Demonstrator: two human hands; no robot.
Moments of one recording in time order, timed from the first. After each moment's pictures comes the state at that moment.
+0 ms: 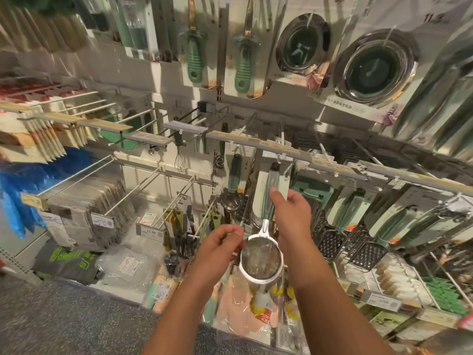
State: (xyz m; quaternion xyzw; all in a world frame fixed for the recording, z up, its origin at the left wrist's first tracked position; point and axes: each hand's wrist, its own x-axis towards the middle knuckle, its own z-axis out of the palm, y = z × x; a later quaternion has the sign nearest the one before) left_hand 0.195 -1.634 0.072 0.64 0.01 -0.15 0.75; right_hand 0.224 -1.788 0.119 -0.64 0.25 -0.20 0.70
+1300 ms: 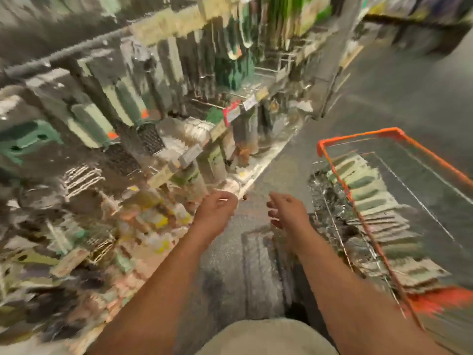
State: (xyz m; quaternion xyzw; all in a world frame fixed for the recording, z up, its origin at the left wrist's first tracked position) left_hand -0.016 -1.807 0.004 0.72 -0.37 -0.46 0.36; right_hand -0.193 -1.851 -0.026 -0.33 0.62 -0.36 0.62
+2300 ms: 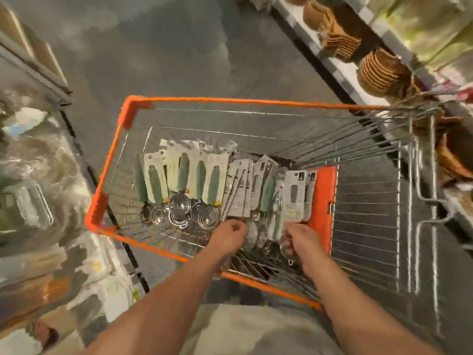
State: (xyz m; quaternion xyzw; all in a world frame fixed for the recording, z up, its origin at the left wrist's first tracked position) left_hand -0.423 -2.052 -0.180 0.43 -0.68 -0.52 -0.28; right_hand -0.515 -1.870 -0.209 0.28 0.73 -0.44 0.45
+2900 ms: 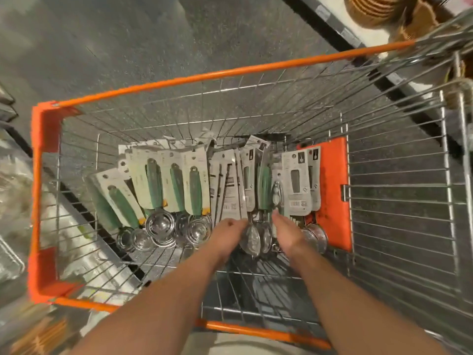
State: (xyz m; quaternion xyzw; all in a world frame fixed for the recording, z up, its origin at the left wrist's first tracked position) left_hand -0.467 -2.068 -0.268 0.46 -0.58 -0.55 -0.39; right_hand -0.523 -1.914 -0.275 0.27 0.72 -0.37 0.52
